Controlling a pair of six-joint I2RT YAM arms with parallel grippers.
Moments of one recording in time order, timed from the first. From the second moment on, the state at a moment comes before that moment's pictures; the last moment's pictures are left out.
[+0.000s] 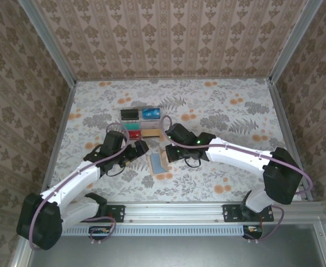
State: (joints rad) left arm -0.50 1.02 0.52 -0.34 0.25 -0.89; right arm 0.87 1.54 1.09 -0.55 0.03 0.56
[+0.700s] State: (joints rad) left arm -0.63 1.28 0.59 -0.24 0.33 -0.88; right arm 0.77 1.58 0.95 -0.58 0.15 0.64
